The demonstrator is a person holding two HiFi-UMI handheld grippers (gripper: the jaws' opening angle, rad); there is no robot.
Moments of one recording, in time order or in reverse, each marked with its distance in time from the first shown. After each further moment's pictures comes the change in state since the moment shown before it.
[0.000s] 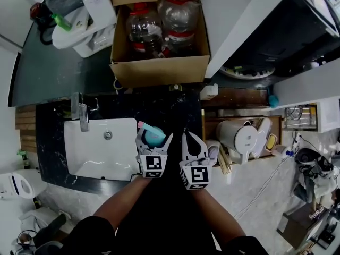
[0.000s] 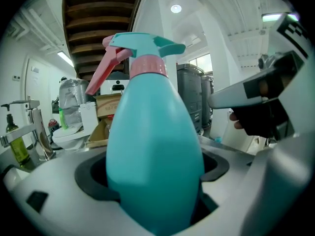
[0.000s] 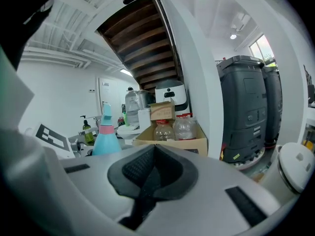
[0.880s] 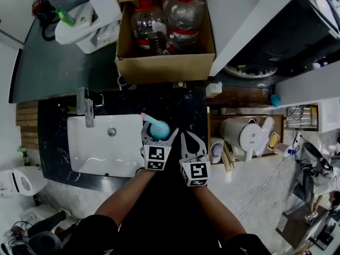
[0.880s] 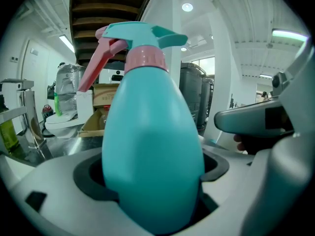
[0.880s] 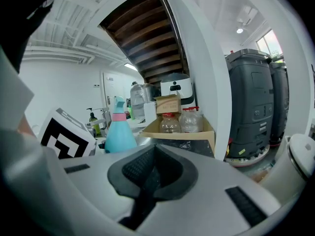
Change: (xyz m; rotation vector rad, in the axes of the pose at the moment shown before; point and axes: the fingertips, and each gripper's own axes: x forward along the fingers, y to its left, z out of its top) left arm 0.012 0.005 -0.012 -0.103 0.058 -0.081; right arm 0.009 0.029 -0.029 -0.016 0.073 0.057
